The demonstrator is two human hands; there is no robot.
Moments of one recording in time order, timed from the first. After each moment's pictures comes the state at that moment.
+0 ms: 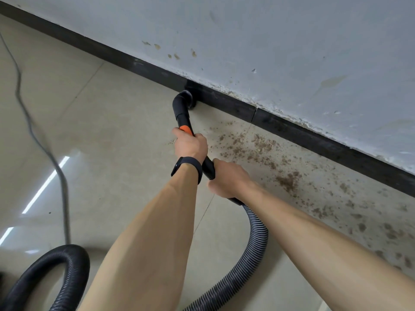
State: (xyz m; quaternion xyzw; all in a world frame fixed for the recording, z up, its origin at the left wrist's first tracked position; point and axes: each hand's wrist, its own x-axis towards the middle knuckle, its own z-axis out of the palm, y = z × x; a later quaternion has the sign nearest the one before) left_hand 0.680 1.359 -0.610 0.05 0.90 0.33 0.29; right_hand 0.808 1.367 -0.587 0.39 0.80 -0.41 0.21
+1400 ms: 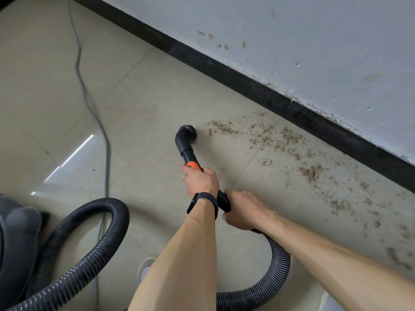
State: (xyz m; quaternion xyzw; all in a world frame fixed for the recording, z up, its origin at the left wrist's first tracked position) left_hand 0.737 1.210 -0.584 -0.10 0.90 0.32 0.26; right_hand 0.851 1.254 -0.579 0.28 0.84 -0.35 0.29
